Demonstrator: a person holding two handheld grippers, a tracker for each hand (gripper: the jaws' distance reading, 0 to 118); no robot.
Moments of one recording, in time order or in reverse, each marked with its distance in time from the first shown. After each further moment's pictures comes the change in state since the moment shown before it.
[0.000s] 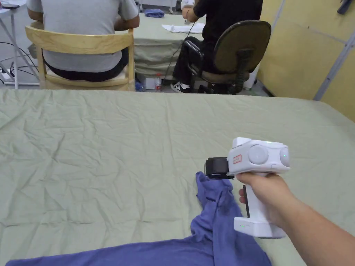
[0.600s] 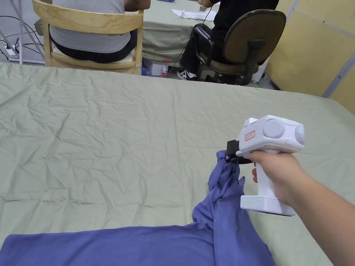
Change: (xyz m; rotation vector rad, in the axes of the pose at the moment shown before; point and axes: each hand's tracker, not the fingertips) left arm 0.013 -0.011 0.013 -0.013 -0.004 0.019; right arm 0.007 0.011 0.050 -0.002 0.032 -0.010
